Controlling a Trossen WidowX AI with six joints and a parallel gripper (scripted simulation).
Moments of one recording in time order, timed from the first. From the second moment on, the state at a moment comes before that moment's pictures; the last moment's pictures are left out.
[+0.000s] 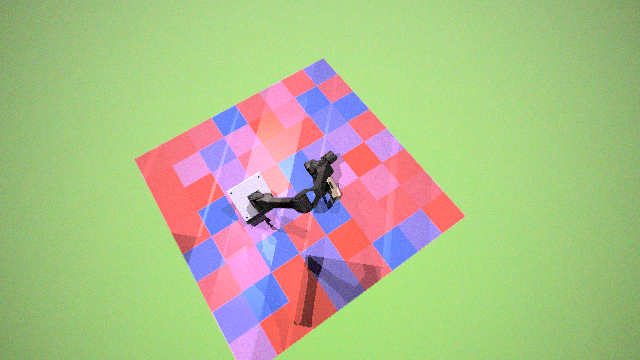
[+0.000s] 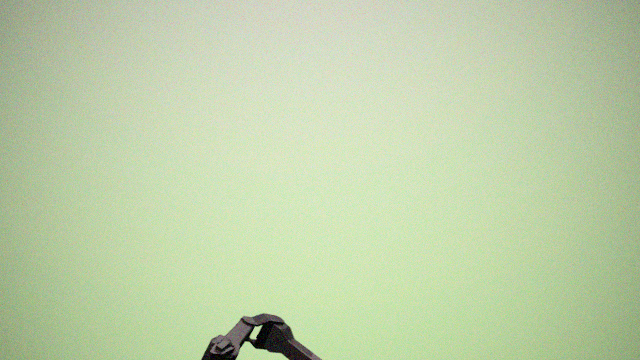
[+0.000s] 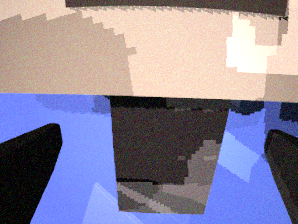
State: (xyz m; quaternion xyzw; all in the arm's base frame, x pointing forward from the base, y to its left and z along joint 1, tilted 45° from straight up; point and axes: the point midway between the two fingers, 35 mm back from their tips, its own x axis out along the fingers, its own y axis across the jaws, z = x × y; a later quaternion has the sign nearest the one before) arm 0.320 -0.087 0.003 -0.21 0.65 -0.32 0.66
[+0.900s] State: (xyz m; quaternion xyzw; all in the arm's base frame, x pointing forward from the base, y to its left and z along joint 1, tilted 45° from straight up) arm 0.293 -0.084 0.000 -0.22 0.65 -0.32 0.66
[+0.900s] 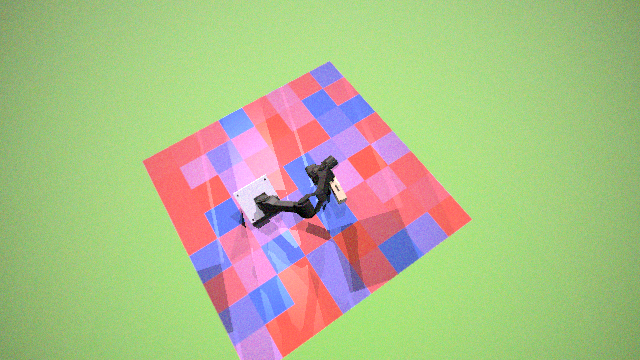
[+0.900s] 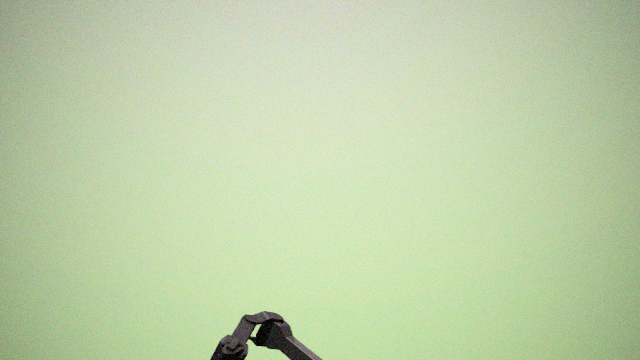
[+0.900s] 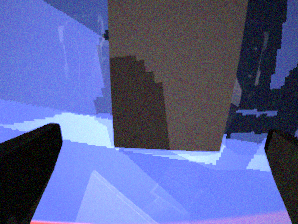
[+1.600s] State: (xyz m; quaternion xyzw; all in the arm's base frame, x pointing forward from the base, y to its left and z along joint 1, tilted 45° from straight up) arm 0.269 -0.083 -0.003 -0.22 0.65 -0.32 0.66
